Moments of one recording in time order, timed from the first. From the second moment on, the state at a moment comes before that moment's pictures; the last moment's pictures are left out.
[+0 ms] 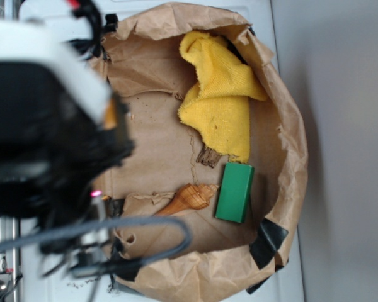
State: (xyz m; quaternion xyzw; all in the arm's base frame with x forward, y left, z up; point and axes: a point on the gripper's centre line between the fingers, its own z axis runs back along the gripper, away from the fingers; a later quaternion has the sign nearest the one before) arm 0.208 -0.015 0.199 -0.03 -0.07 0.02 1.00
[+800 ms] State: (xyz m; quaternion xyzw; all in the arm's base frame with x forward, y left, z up) arm 0.224 -0.012 0.182 -0.04 -0.05 0.04 1.00
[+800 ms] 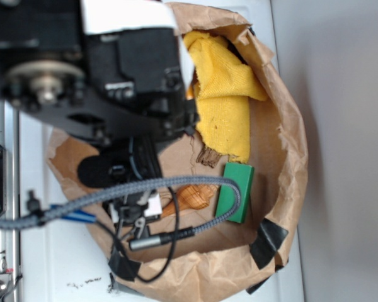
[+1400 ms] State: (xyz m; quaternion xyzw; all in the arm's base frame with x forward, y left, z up) arm 0.239 -0.011 0.137 0.00 -0.08 0.06 1.00
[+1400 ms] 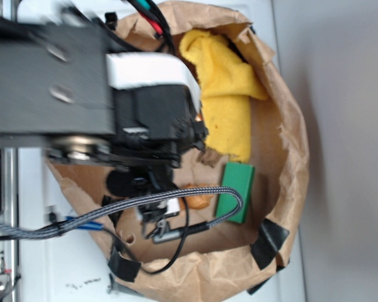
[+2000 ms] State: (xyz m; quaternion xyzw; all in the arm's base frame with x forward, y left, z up) arm 0.268 -0.017 0.077 0.00 -0.08 0.08 0.99
